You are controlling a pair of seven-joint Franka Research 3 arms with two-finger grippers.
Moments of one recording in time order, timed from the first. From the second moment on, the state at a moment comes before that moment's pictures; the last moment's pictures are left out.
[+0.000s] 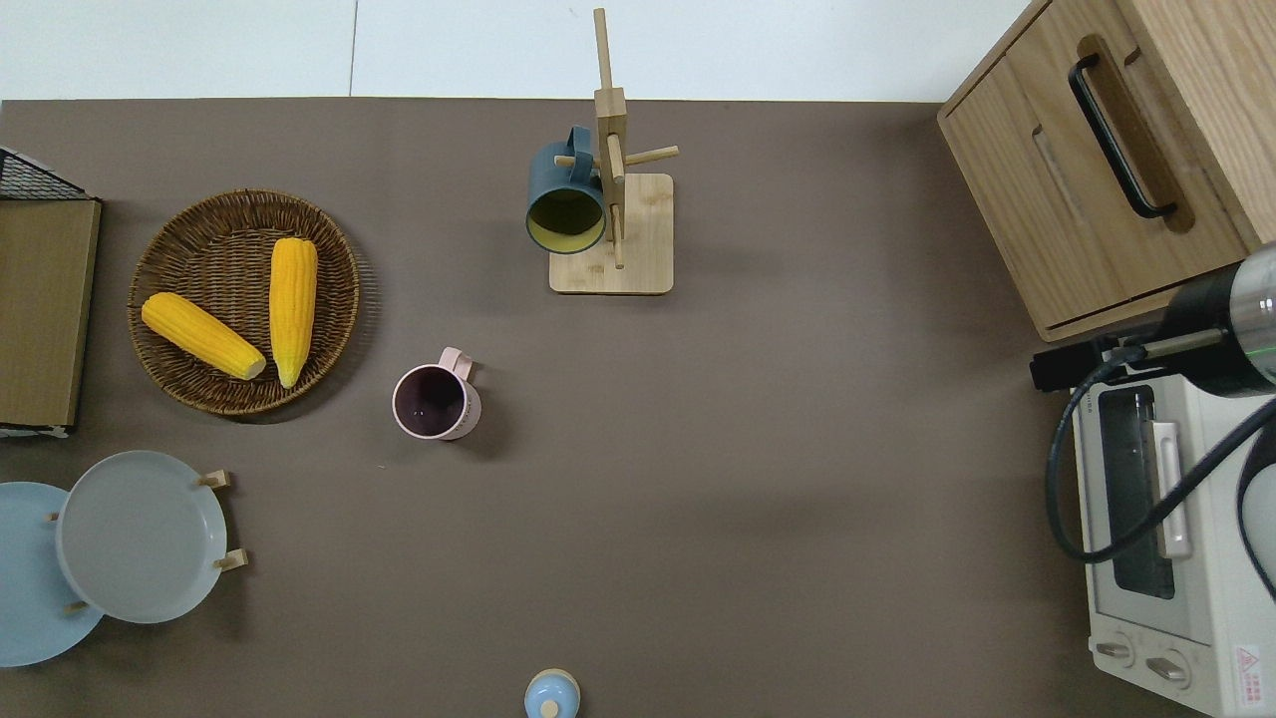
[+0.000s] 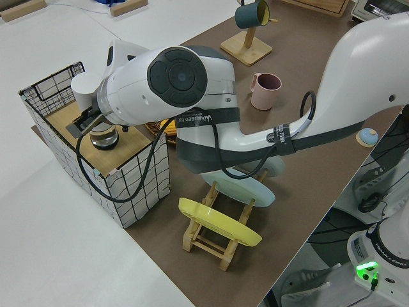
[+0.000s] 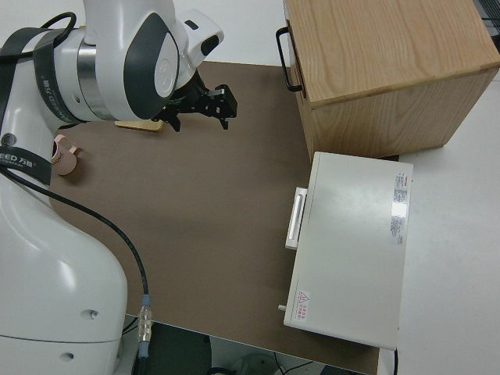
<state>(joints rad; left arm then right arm) 0.58 0.30 -0.02 -1.67 -0.73 2.51 0.97 0.06 -0.01 0.00 -1.55 0.01 1.54 -0.07</state>
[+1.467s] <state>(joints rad) 0.56 0.12 -0.05 -1.57 -0.11 1.94 0.46 0.06 -0.01 0.00 -1.55 0.01 1.54 -0.07</state>
